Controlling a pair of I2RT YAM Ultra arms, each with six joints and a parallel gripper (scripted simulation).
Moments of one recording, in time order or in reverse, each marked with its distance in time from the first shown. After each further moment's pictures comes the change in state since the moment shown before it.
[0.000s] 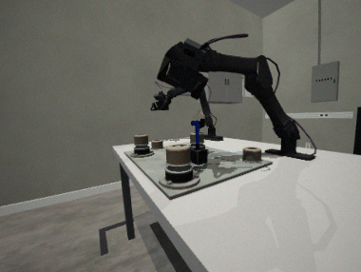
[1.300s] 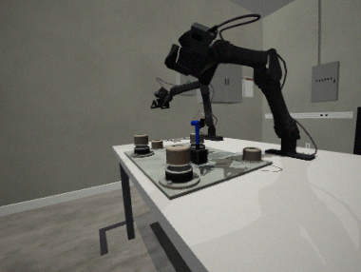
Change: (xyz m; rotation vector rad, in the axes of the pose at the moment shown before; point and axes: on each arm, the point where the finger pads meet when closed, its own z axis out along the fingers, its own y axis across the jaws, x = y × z) left arm -0.037 0.000 -0.017 0.107 0.066 0.071; right arm -0.021 0.021 0.020 0.074 0.078 -0.027
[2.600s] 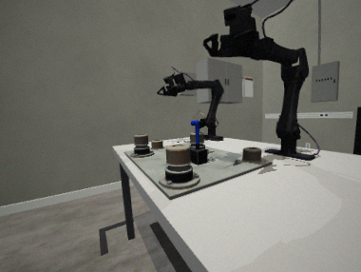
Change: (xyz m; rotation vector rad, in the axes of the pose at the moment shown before) left arm -0.078 0.043 -0.106 0.464 -0.038 0.381; right arm -0.110 0.089 -0.002 0.319 -0.166 0.032
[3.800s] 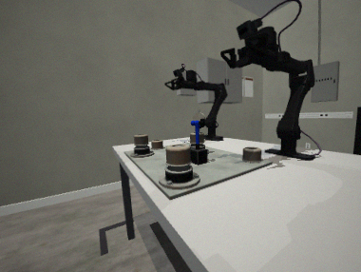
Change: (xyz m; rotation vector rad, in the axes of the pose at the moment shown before) left arm 0.010 0.006 -0.076 0.227 -0.135 0.305; right arm -0.060 0.029 -0.051 0.146 -0.272 0.199
